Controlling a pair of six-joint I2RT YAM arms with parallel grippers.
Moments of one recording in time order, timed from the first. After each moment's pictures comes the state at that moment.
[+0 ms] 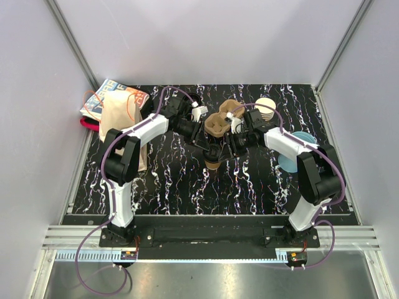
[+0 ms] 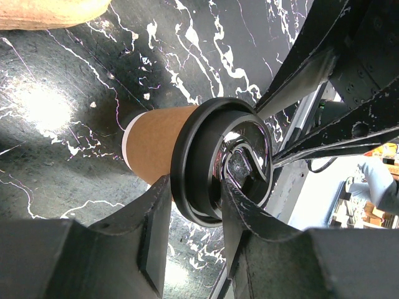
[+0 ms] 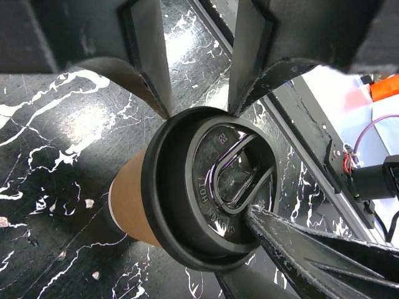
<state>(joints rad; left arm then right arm) -0.42 2.02 1.50 -0.56 0.88 -0.10 0.39 1.73 1.15 -0.46 -0.70 0.12</state>
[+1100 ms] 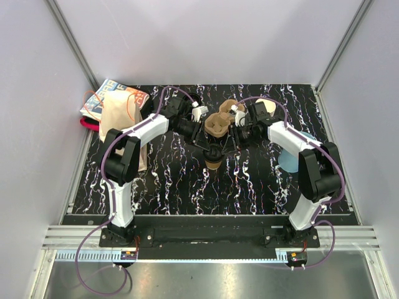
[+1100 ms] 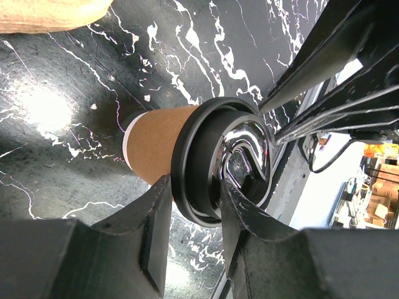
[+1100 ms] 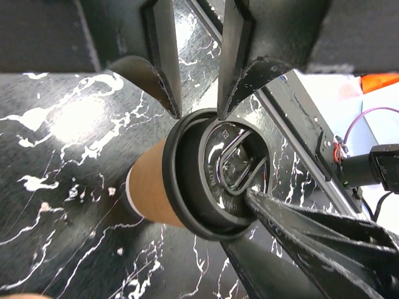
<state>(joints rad) -0.43 2.02 1.50 -0.55 0.87 -0.10 0.34 1.75 1.24 -0.53 -0.73 0.11</state>
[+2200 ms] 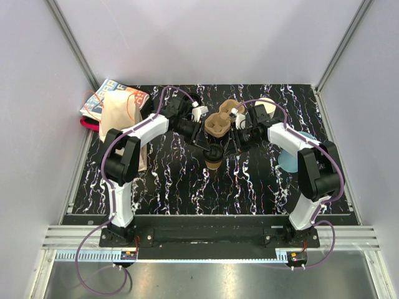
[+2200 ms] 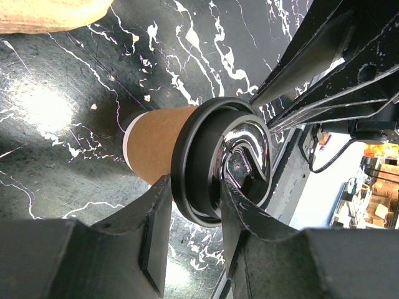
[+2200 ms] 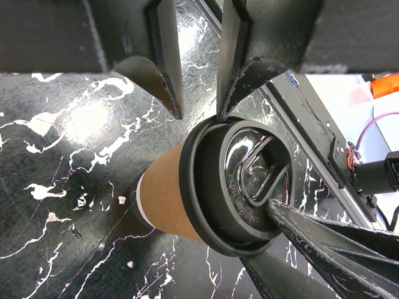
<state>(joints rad) -0.43 2.02 1.50 -0.55 0.87 -0.10 0.33 1.76 1.21 -0.52 -0.72 0.07</state>
